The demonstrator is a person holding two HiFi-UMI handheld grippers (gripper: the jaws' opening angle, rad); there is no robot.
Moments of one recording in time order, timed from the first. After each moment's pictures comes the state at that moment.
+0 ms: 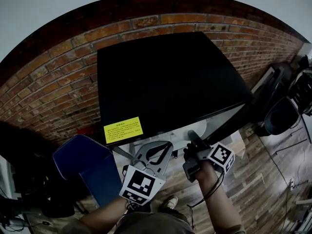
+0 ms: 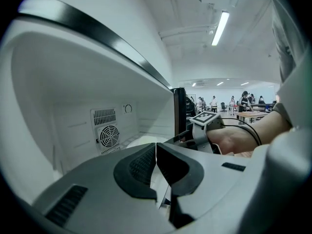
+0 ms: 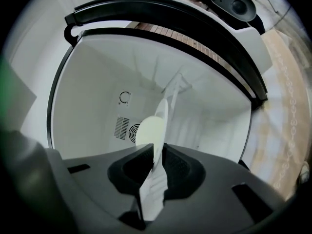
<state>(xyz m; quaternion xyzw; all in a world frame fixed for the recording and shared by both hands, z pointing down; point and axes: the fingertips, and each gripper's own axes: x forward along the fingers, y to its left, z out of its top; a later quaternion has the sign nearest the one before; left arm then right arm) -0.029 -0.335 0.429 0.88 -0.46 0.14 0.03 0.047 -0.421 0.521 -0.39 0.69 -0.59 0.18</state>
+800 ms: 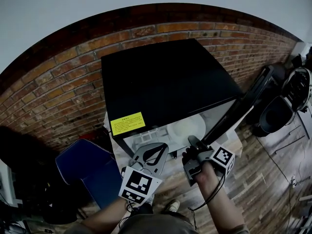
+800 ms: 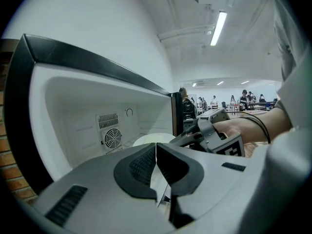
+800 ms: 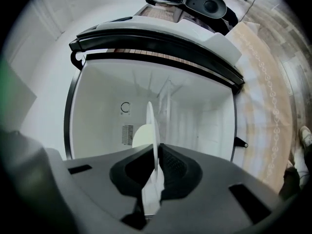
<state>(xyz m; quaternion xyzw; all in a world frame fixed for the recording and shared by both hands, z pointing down) -0.041 -0.311 0.418 0.87 -0.47 0.14 0.02 0.056 -0.386 0.504 -0.39 0.61 -0.64 0.23</state>
